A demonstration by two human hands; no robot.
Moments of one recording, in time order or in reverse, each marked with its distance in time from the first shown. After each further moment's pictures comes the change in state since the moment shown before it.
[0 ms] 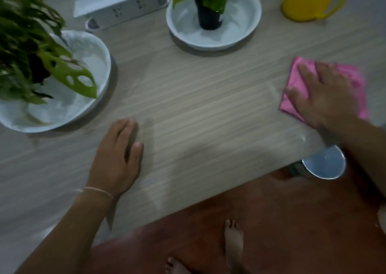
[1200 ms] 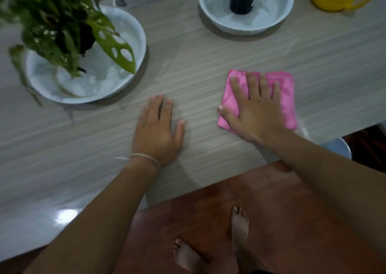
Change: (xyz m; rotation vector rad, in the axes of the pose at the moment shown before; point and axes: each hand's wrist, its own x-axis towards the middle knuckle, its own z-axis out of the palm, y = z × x) left_hand -0.002 0.000 0.012 0.170 0.038 0.009; right_hand -0.065 -0.208 0.025 -0.034 -0.118 -0.178
